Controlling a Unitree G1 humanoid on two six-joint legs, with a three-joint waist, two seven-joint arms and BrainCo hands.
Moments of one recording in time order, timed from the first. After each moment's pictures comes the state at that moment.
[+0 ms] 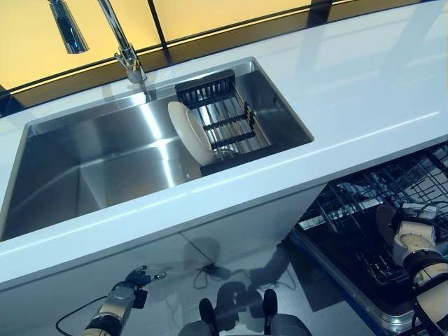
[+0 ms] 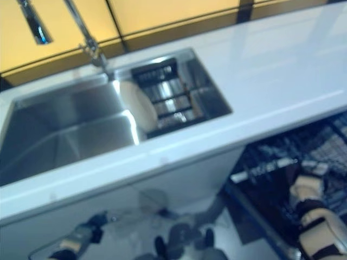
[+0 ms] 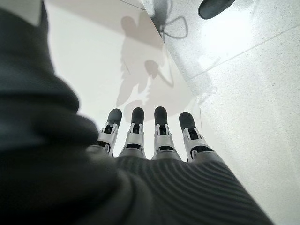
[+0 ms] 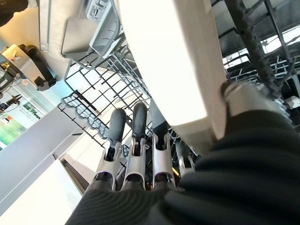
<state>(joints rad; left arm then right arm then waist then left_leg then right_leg) -0.13 0.41 -0.21 0.97 -0.14 0.12 0.02 -0.52 -0.81 0.51 1.00 -0.79 0.46 -0.06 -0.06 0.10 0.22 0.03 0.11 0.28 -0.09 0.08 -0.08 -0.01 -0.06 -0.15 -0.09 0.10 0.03</state>
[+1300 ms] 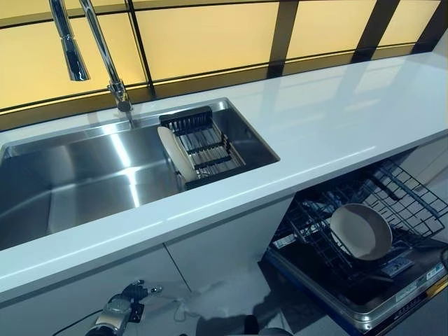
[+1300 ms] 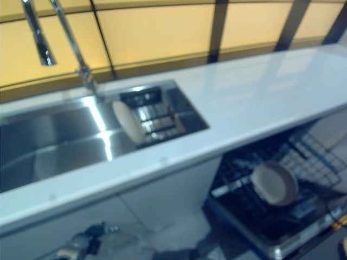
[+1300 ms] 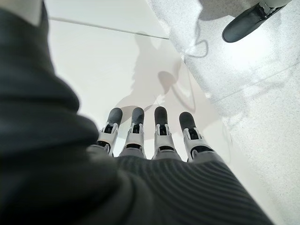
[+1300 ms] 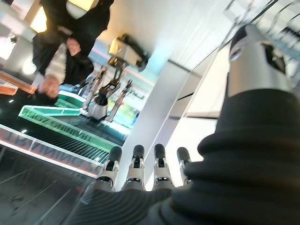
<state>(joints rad) -0.08 0.41 -0.21 1.00 -0.13 0.12 0.00 -0.47 -1.14 0.25 1.00 -0.73 0.50 -0.12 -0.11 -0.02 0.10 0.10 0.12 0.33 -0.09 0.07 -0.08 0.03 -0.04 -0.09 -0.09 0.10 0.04</state>
